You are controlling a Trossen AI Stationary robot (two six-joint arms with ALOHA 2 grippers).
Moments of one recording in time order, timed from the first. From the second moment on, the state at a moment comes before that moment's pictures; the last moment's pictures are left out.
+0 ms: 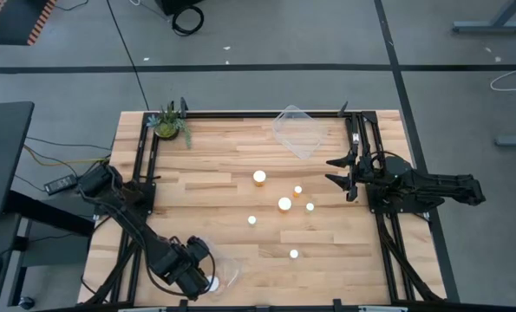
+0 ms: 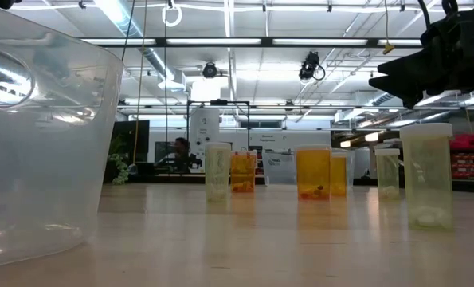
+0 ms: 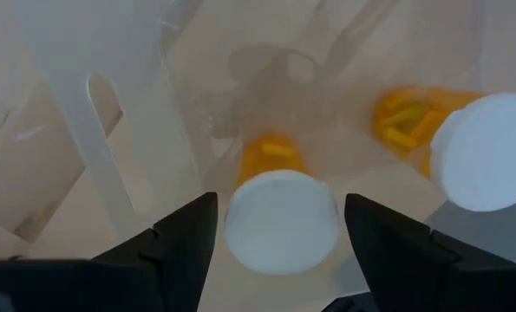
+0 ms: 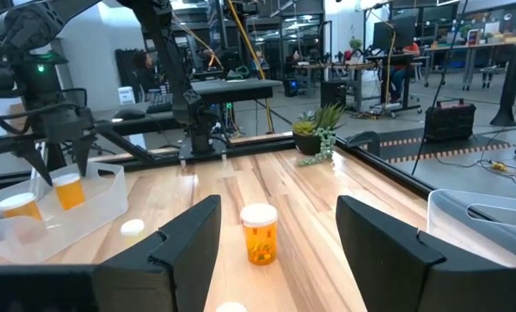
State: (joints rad) left arm -0.80 1.77 1.32 -1.00 -0.04 -1.51; right arm -0.11 0.01 0.01 0.04 0.07 0.08
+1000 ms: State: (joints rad) left arm -0.52 1.76 1.42 -1.07 -0.07 -1.00; right arm -0.11 0.01 0.01 0.04 0.07 0.08
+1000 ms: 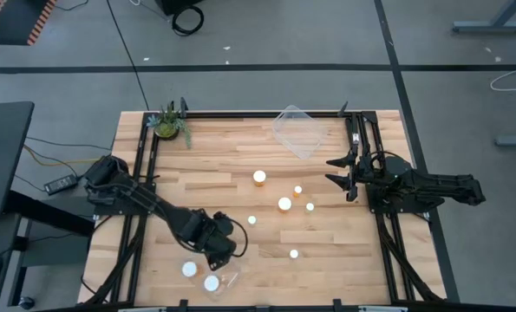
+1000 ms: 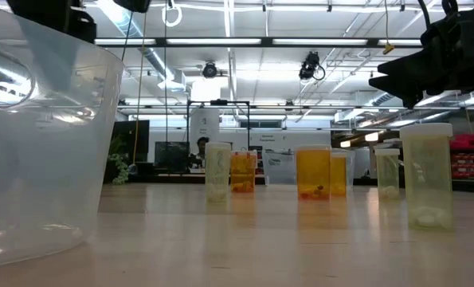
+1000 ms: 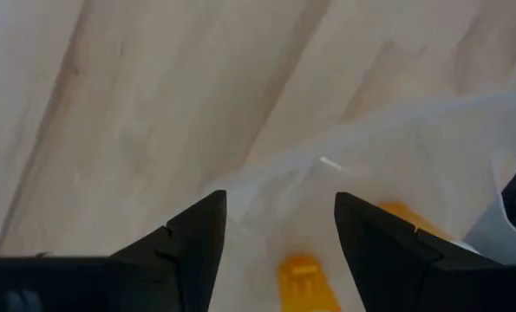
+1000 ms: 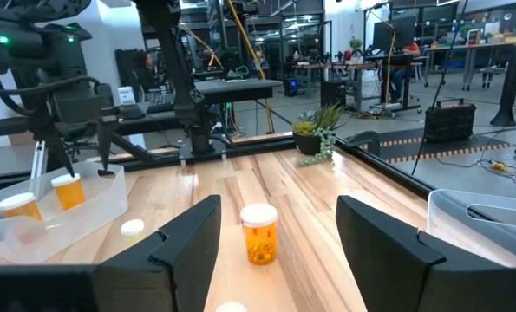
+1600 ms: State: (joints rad) left arm -0.32 1.85 1.42 -0.93 -0.14 -0.71; right arm -0.11 0.01 0.01 0.04 0.07 0.08
